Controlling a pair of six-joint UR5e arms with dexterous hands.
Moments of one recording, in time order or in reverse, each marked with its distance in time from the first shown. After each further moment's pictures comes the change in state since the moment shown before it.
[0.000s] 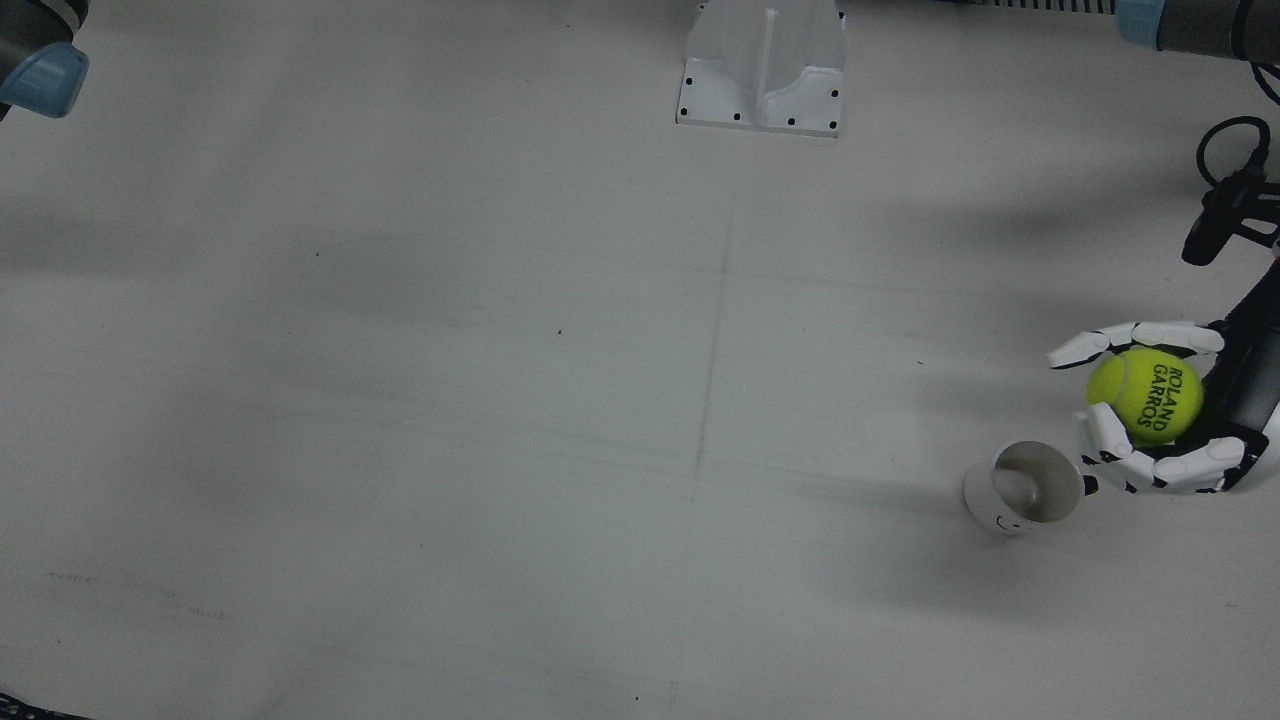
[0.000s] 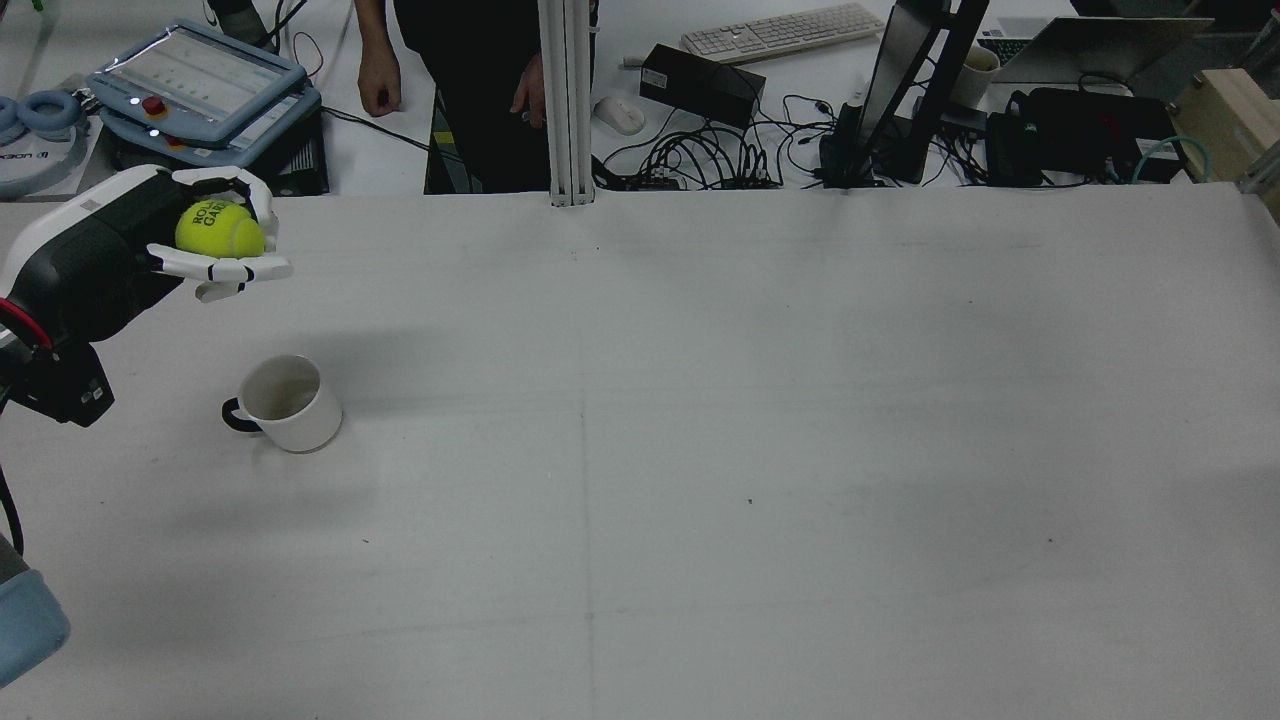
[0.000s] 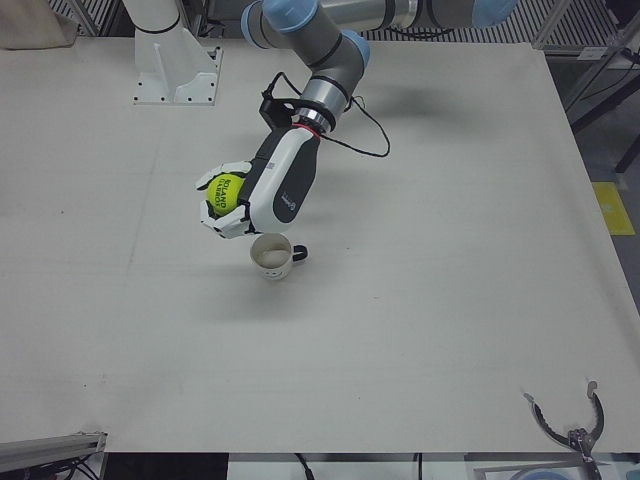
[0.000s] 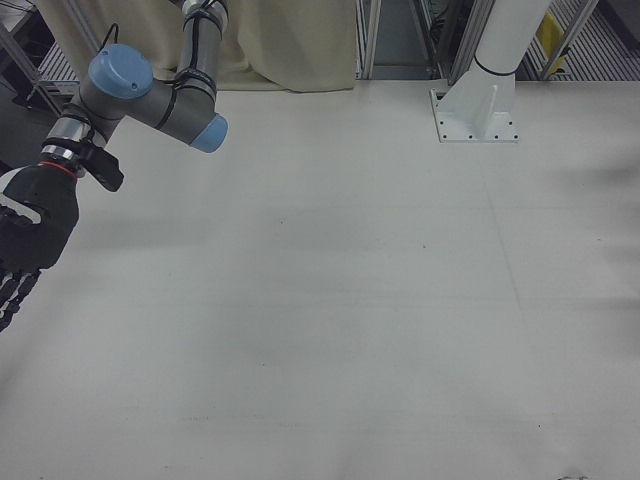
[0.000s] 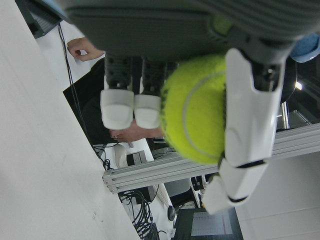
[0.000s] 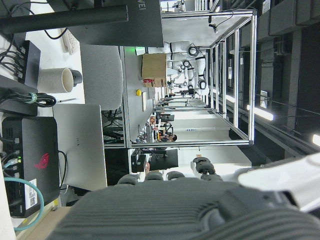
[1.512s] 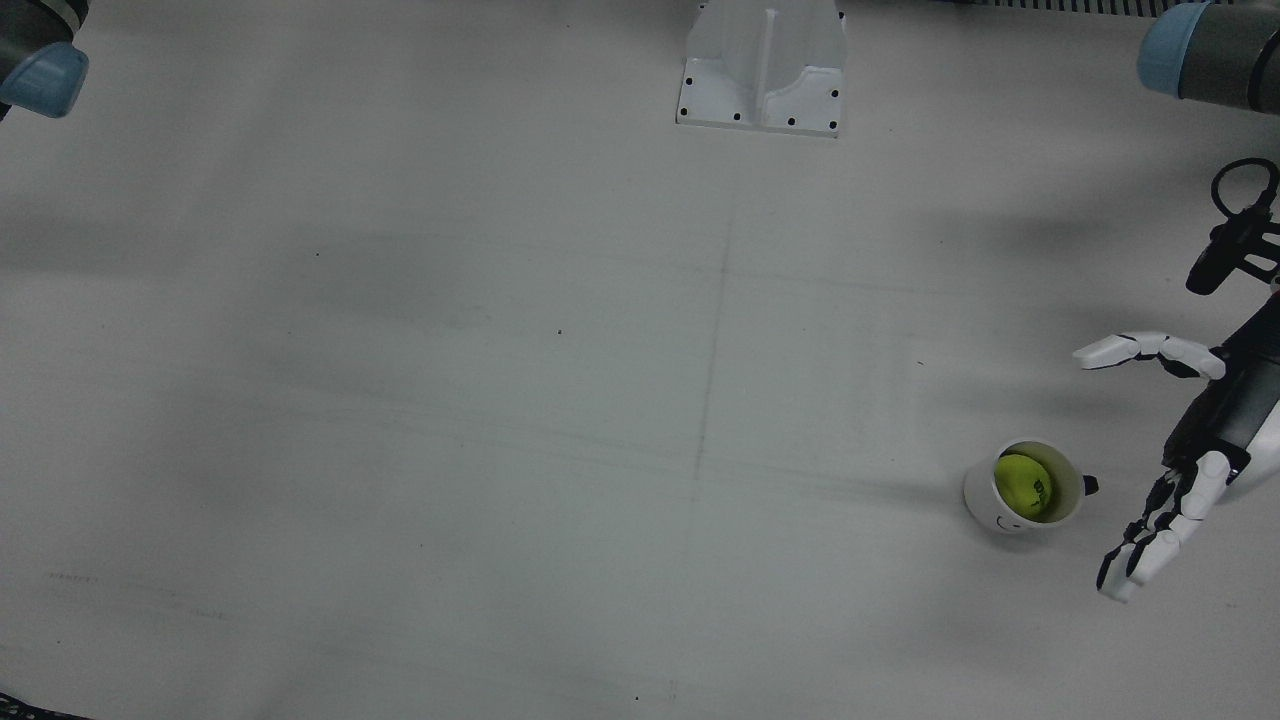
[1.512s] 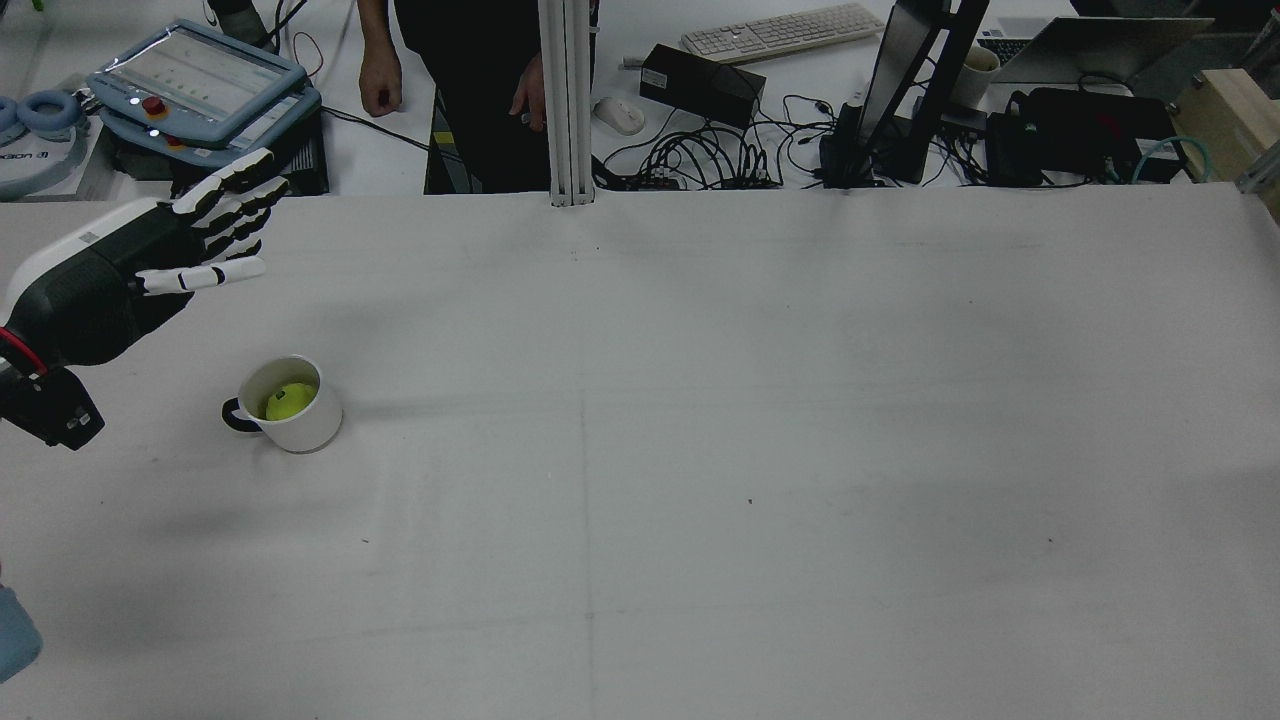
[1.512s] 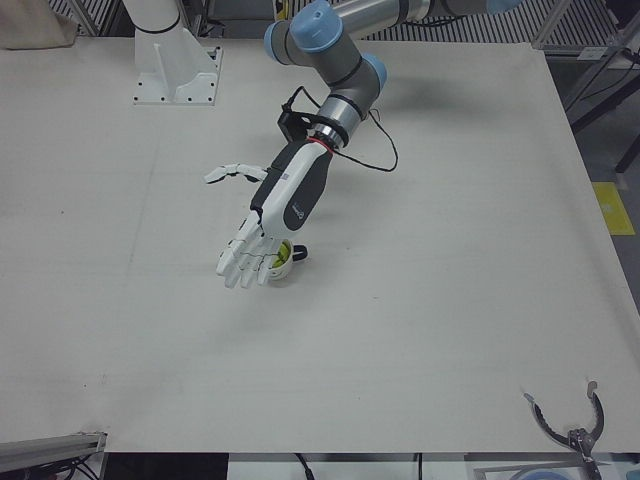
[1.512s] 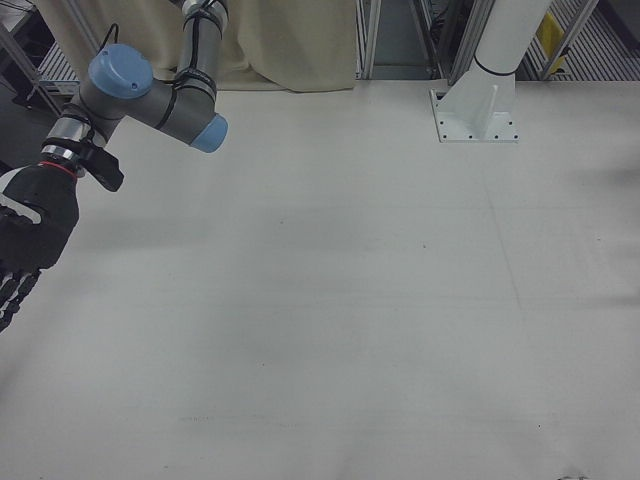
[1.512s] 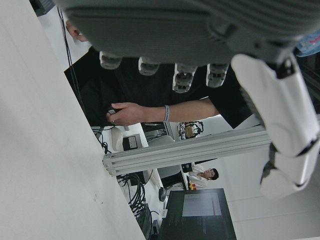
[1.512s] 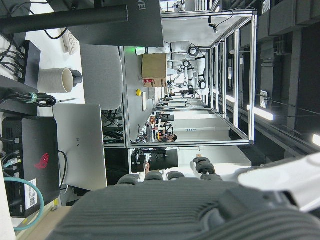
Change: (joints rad) left arm -0.004 0.092 0.042 -0.209 0.058 -0.015; right arm 0.000 0.000 0.000 0.000 0.000 0.000
